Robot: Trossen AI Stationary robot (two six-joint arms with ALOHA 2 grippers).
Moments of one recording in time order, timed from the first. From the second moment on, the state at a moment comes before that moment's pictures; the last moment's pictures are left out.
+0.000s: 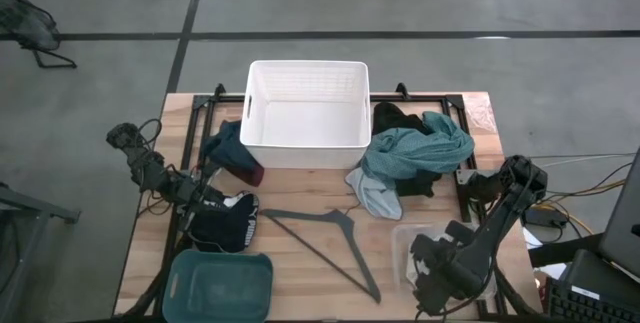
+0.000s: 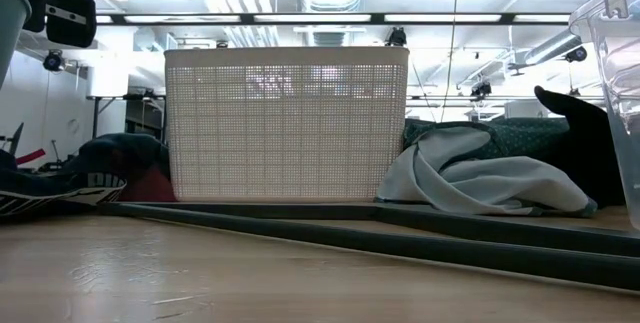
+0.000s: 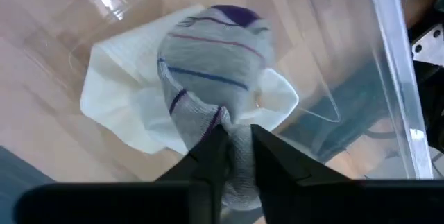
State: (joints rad) left arm -0.71 0.05 0.26 -0.41 -0.33 0.05; right arm 0.89 1.79 1.50 -1.56 0.02 1.51
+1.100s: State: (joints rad) left arm -0.71 0.05 0.26 -0.41 -0.33 0.05; right arm 0.88 1.79 1.58 -1.57 0.16 1.53
